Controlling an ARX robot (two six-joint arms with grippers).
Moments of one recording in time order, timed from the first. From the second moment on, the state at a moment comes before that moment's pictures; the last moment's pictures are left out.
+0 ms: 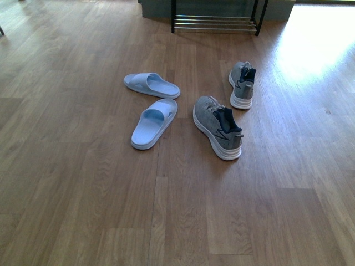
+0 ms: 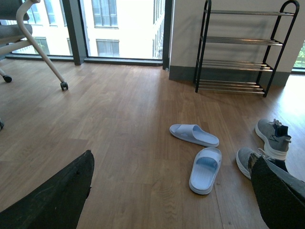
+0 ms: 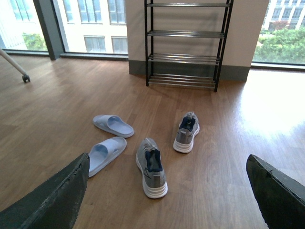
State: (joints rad) left arm 0.00 0.02 0.01 0.00 0.00 0.00; right arm 0.00 0.00 0.02 0.00 0.00 -0.01
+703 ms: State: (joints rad) left arm 0.00 0.02 0.01 0.00 0.00 0.00; right arm 0.00 0.00 0.02 0.00 0.00 -0.01
